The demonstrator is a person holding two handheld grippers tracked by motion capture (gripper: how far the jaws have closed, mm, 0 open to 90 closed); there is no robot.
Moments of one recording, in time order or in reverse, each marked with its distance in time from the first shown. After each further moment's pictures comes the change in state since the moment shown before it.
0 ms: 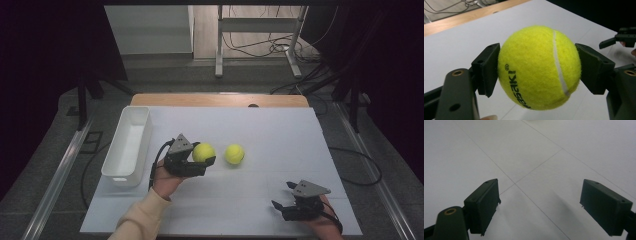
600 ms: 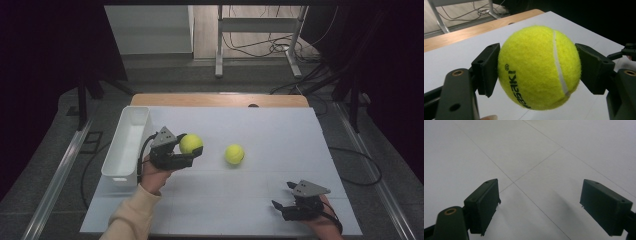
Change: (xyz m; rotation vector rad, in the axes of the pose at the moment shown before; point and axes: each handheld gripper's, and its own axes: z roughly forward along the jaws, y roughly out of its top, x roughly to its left) left arm 0.024 0.006 -0.029 -0.072 0.058 -0.035; right arm 0.000 -0.001 0.001 0.007 -0.005 0.004
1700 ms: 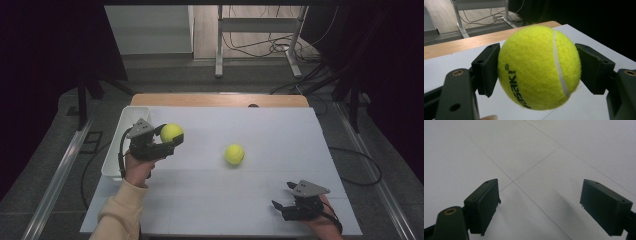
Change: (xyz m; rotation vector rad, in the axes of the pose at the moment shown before) left arm 0.041 0.002 -0.028 -0.067 0.079 -0.090; right arm 0.000 -0.001 0.001 0.006 -0.003 0.001
